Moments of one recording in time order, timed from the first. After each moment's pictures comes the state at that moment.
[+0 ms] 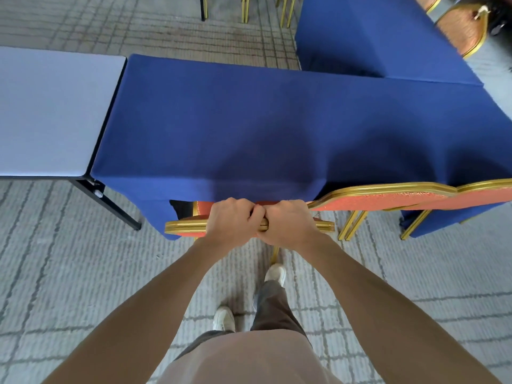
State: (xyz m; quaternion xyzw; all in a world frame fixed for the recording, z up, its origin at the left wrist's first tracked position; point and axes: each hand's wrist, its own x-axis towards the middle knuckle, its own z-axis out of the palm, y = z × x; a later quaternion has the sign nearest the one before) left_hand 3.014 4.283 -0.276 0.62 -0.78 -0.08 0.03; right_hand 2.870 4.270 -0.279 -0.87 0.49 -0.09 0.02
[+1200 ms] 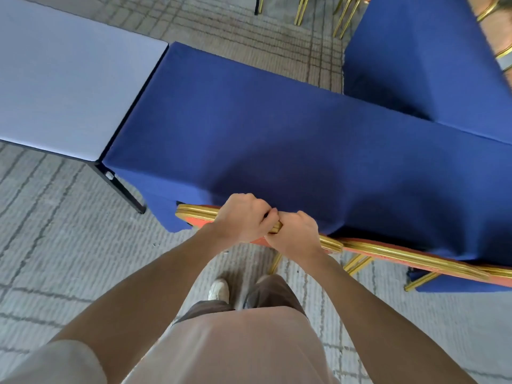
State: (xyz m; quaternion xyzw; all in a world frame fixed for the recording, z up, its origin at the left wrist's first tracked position) left_hand 3.026 4.186 -0.298 0.62 -0.77 -0.09 0.08; right_hand 2.878 4.181 -0.284 -0.86 0.50 -0.06 0.07
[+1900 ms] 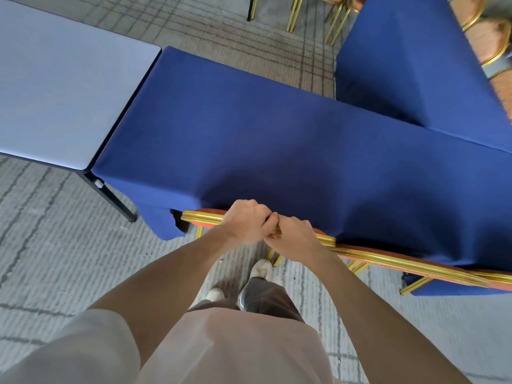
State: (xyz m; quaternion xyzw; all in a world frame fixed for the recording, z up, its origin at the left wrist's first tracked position) left_hand 3.025 4.157 -0.326 0.60 -0.79 -0.12 0.06; right_hand 2.879 4.149 -0.300 -0.80 0.53 0.12 0.24
